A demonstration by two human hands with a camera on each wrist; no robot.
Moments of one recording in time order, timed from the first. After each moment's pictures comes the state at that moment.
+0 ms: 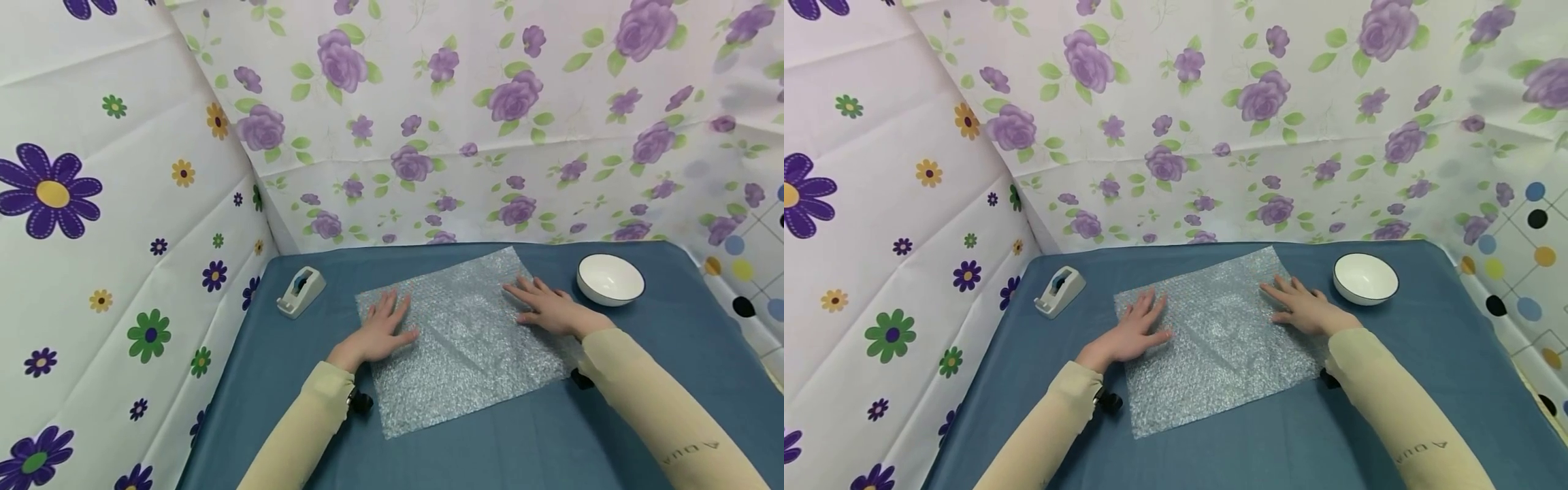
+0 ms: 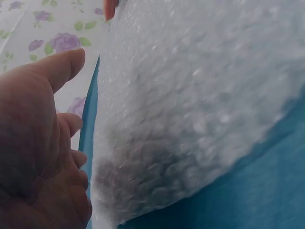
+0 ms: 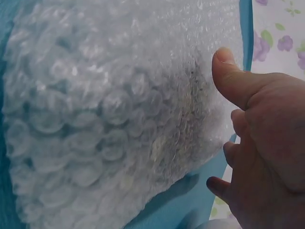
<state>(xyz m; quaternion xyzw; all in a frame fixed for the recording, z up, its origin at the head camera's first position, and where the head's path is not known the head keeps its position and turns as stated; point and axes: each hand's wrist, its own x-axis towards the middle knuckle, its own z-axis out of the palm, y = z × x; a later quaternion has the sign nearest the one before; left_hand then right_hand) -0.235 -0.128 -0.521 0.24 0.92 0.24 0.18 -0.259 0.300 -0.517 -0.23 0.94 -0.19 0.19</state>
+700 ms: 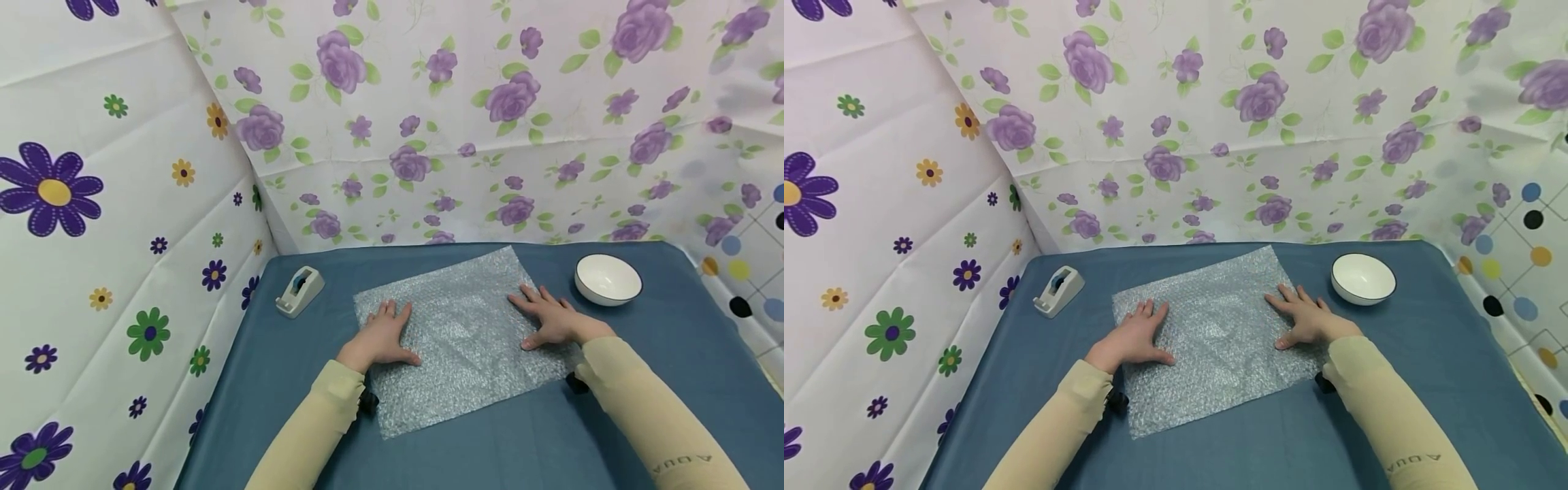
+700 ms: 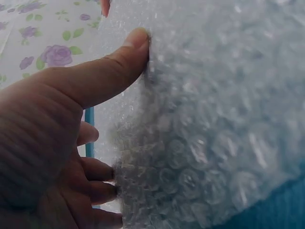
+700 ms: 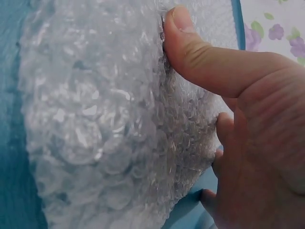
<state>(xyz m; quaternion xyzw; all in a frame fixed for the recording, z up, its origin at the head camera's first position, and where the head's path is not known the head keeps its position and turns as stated) -0.224 -0.106 -0.514 0.21 0.95 0.14 0.18 -0.251 0.315 -0.540 -0.22 0.91 -0.26 0.22</state>
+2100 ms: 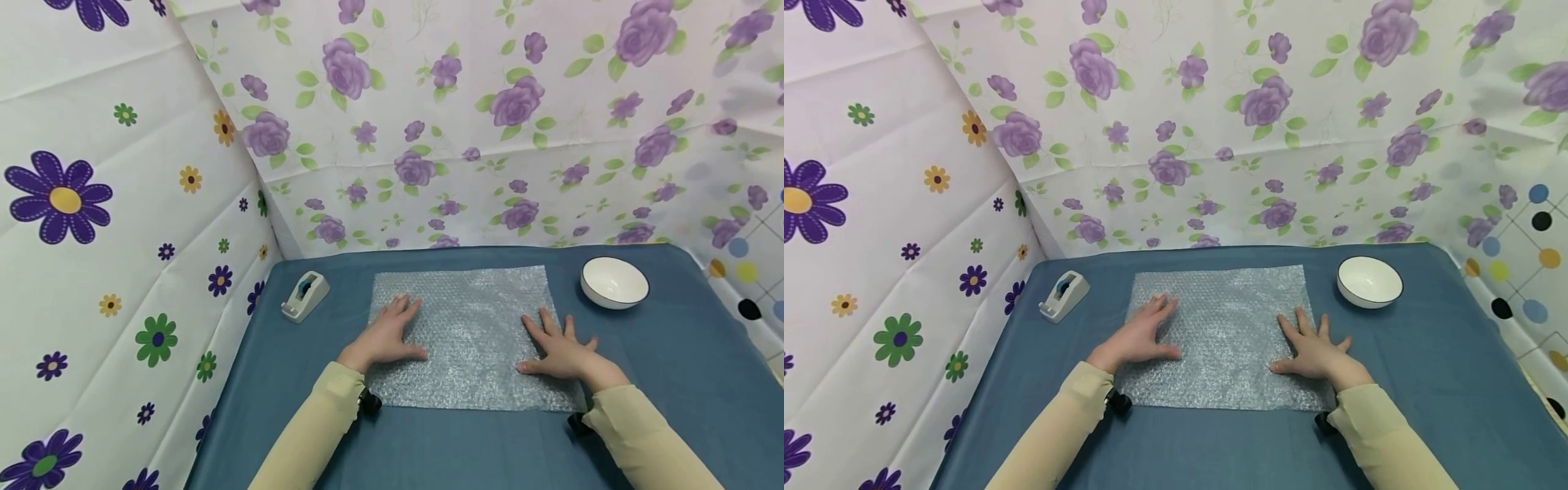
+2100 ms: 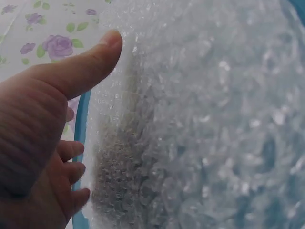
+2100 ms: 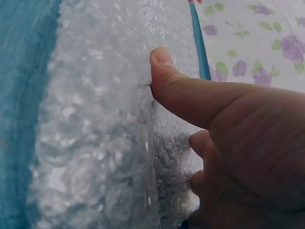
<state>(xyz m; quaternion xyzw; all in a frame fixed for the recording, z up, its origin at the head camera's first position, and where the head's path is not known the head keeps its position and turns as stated) -0.240 -0.119 -0.526 0.28 0.93 0.22 0.13 -0.187 0.284 -0.537 -0.09 0.95 -0.23 0.21</state>
